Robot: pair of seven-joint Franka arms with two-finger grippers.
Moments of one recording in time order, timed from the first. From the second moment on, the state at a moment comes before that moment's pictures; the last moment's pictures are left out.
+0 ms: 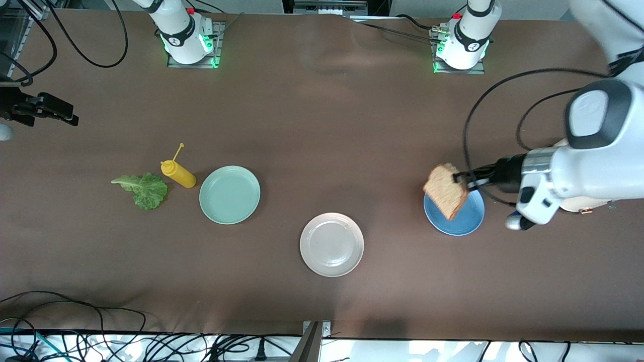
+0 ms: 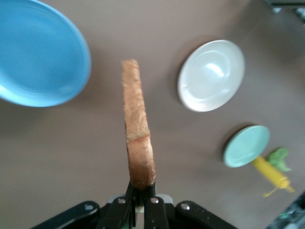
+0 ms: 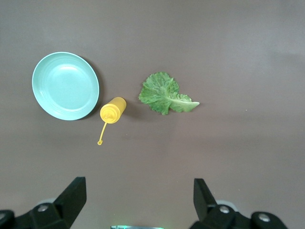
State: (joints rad) left arm -0.14 0.52 -0.01 -1.24 -0.56 1.62 -0.57; right arm 0.16 0.07 -0.22 -1.53 0.01 1.50 -0.08
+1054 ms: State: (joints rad) left arm -0.48 0.82 -0.01 -1.24 -0.73 2.50 -0.71; right arm 0.16 0.07 -0.22 -1.53 0.01 1.50 -0.08
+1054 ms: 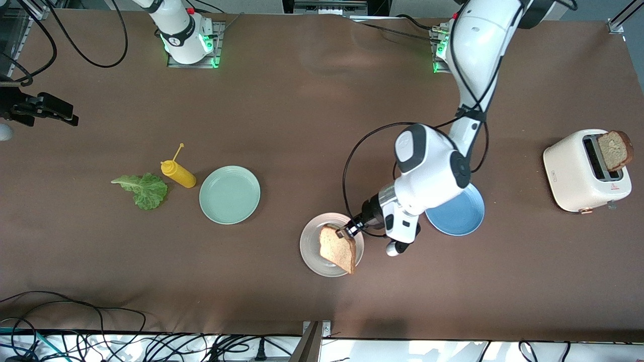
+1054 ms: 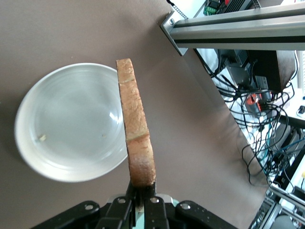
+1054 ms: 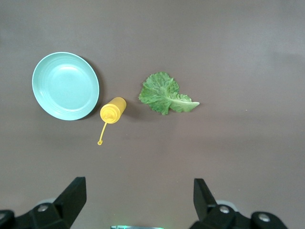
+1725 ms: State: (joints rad) left arm -0.53 0.89 -0.02 -1.22 -0.74 2.60 -0.71; right arm 0.16 0.07 -0.22 -1.53 0.01 1.50 -0.08
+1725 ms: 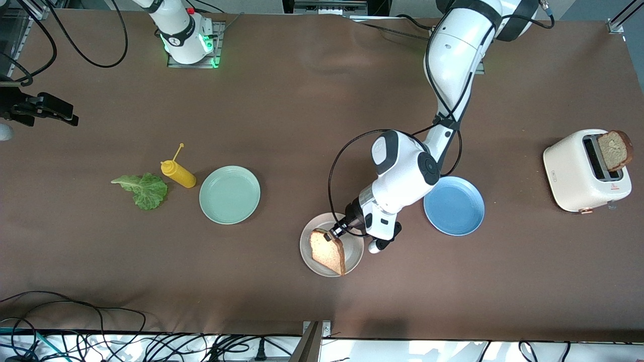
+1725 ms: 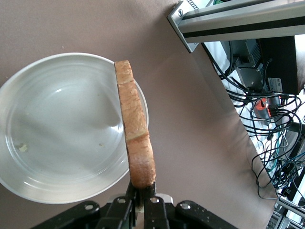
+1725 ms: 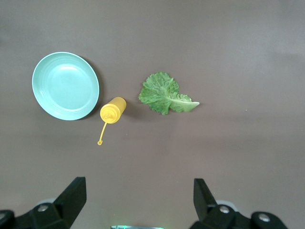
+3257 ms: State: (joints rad) left arm -0.53 0.91 -0.01 -1.22 -0.73 2.47 -0.72; right arm 0.16 0.07 -0.22 -1.53 0.01 1.50 -0.08
